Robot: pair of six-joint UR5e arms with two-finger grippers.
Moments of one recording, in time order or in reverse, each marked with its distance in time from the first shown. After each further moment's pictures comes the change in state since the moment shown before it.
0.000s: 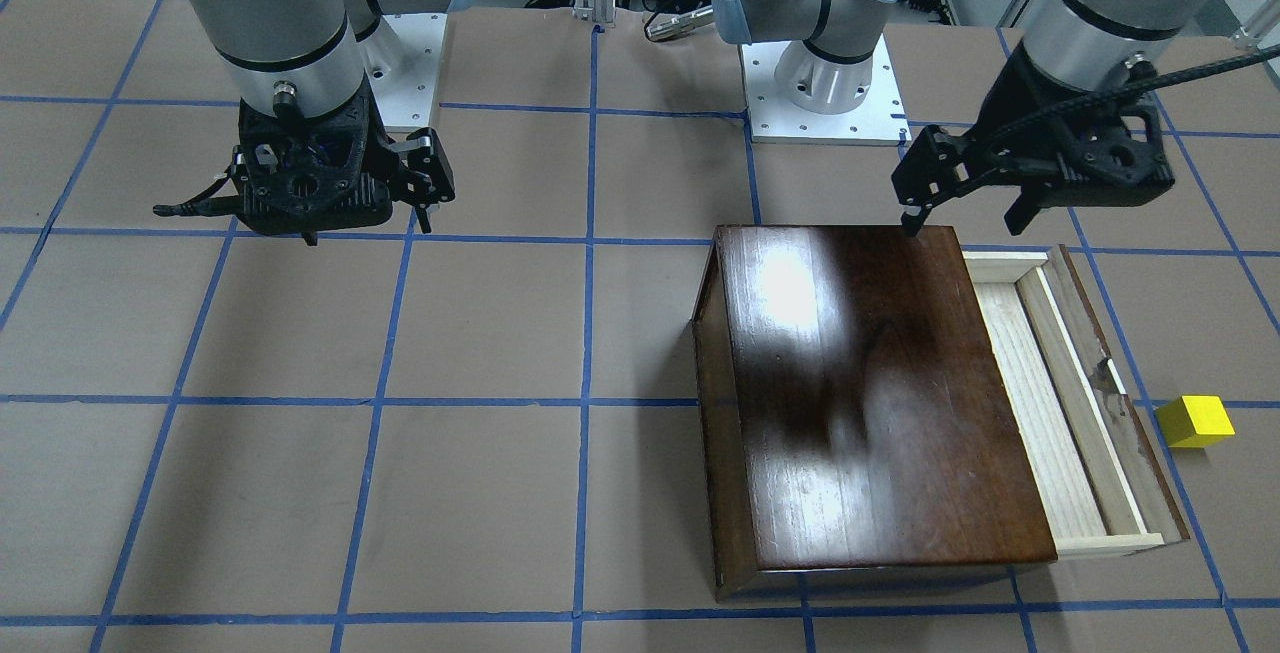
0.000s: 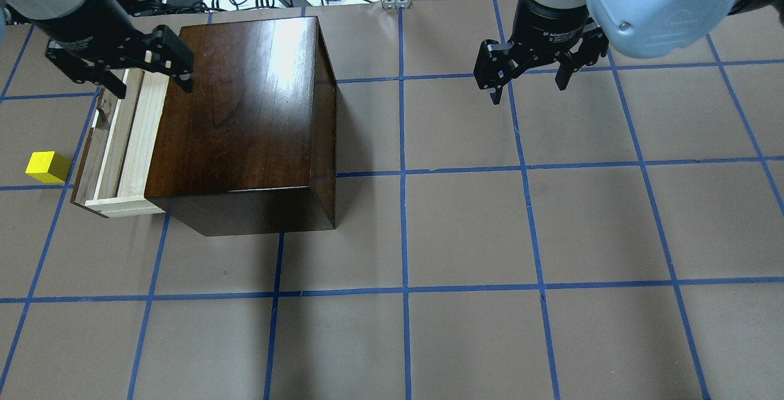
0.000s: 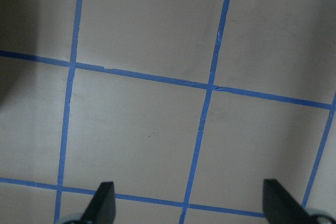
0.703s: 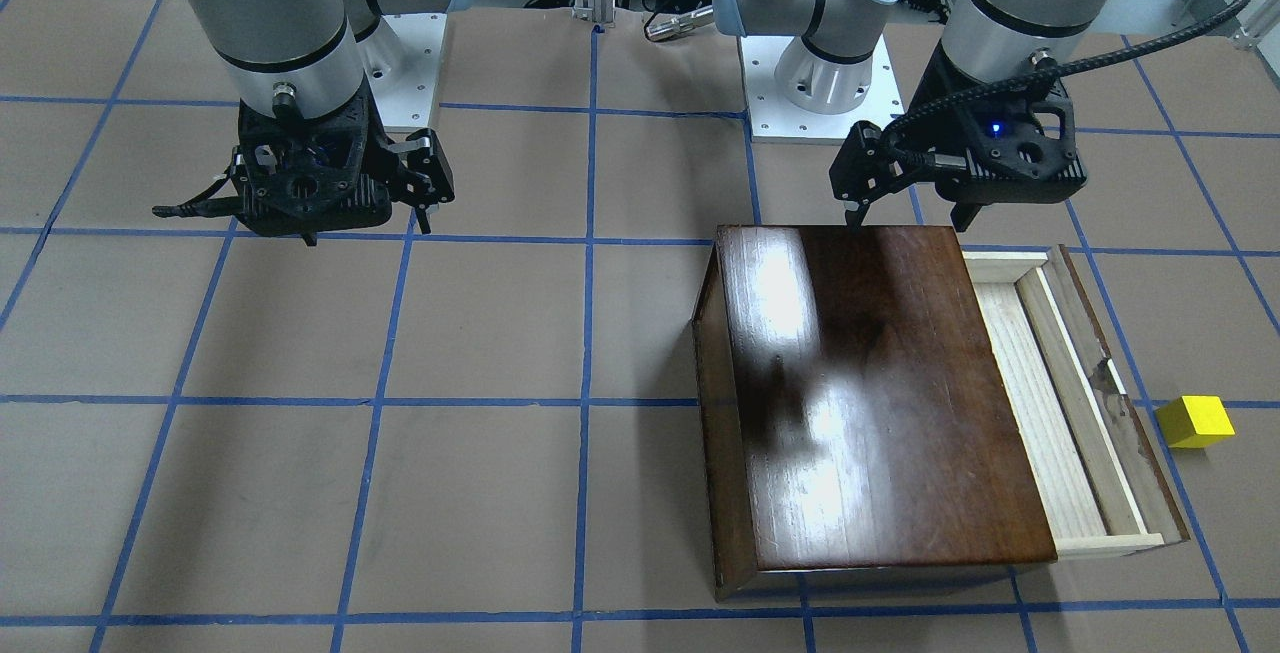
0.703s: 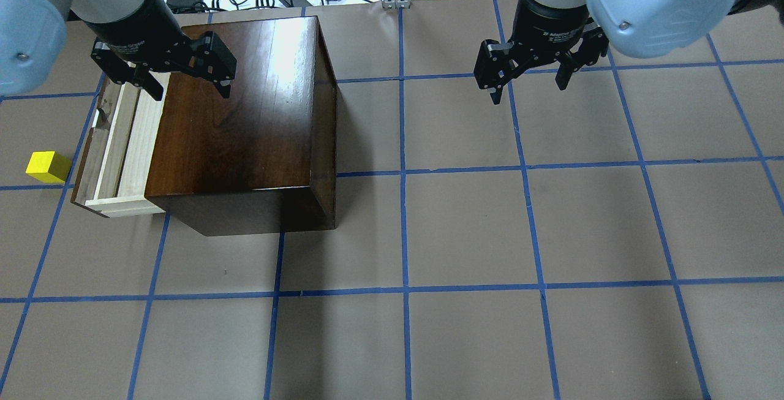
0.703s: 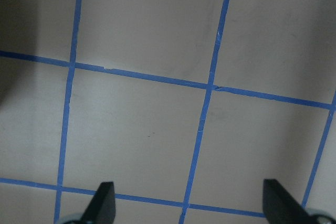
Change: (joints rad) left arm -0.064 -0.002 0.001 -0.003 0.020 -0.033; right arm 0.000 0.000 0.000 0.000 -0.001 0.001
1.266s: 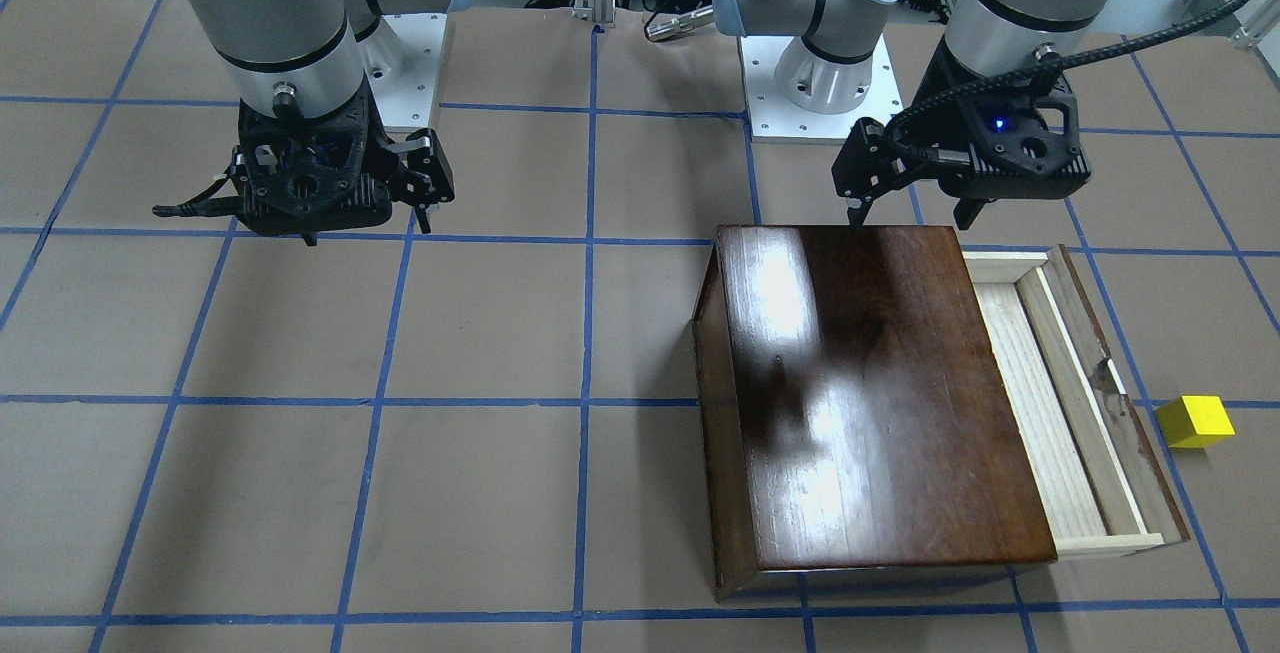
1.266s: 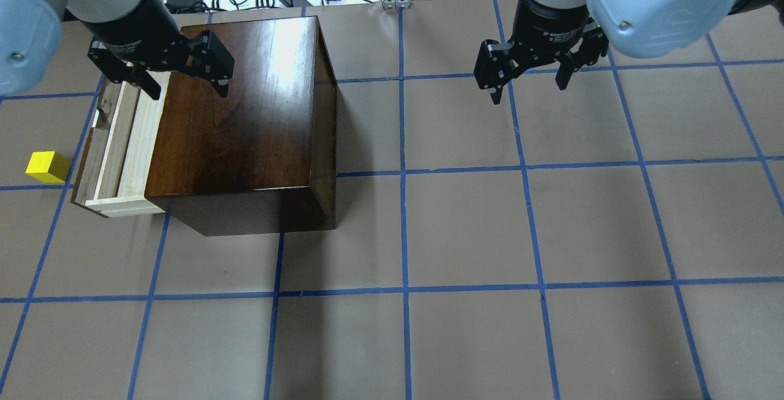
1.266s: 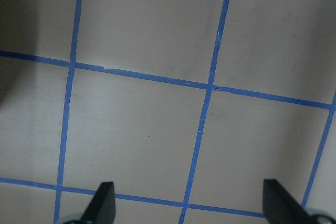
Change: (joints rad) left arm 0.006 0.005 0.000 0.001 0.000 0.009; right arm 0.000 0.000 0.000 0.000 0.000 -0.001
